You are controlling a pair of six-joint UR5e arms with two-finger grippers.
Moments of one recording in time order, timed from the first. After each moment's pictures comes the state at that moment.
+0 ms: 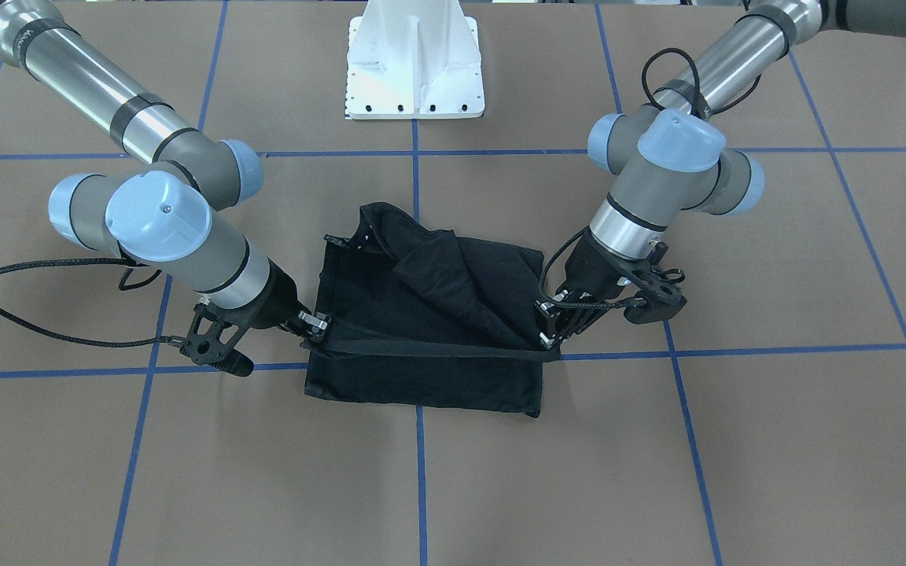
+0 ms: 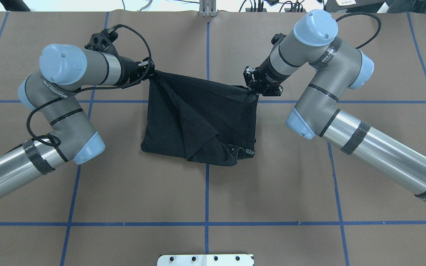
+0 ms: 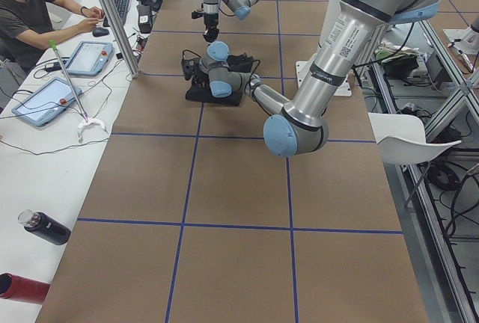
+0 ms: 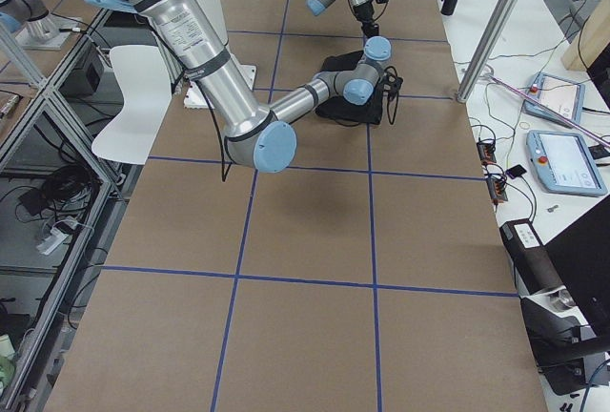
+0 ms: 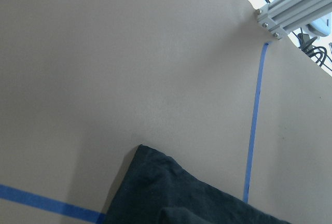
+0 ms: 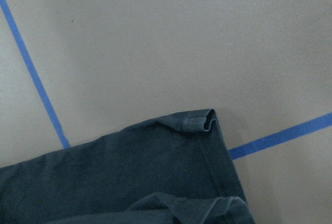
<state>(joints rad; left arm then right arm) -0.75 -2.16 -1.41 -2.39 -1.78 -1.66 0.80 -0.89 1.34 -1.07 2.19 1.58</state>
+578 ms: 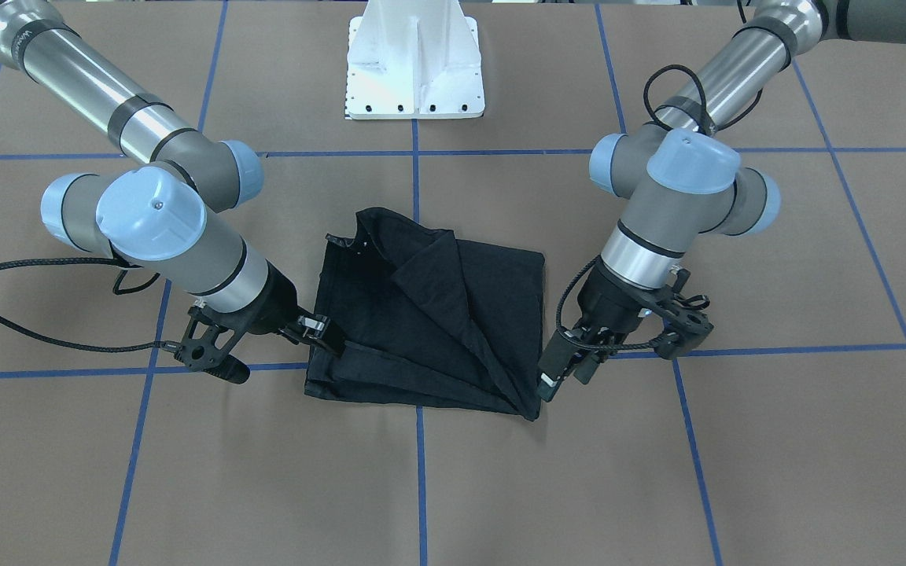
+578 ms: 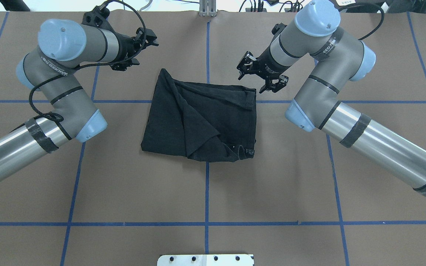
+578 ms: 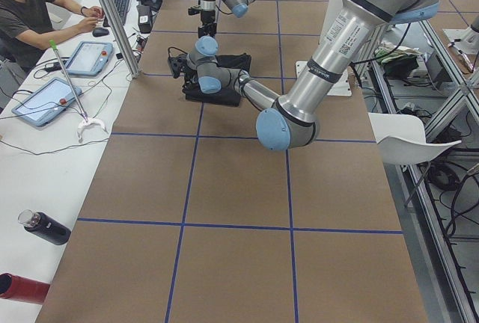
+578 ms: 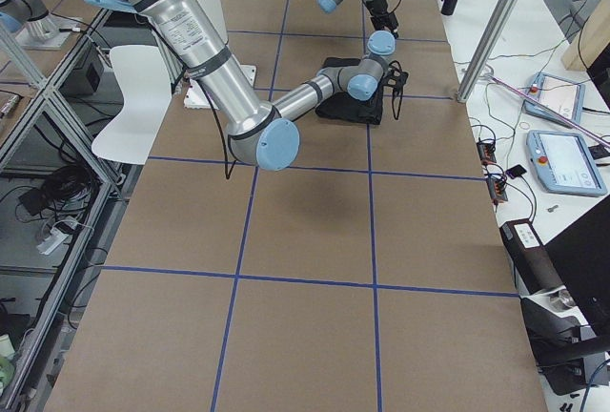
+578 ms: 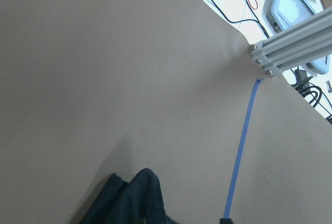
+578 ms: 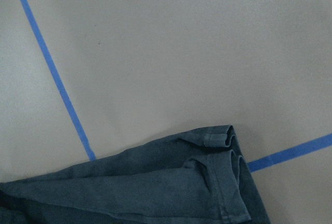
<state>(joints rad) -0.83 -2.21 -1.36 -2.39 -1.78 -1.73 0.82 -0.87 1.34 -1.06 2.19 1.58</state>
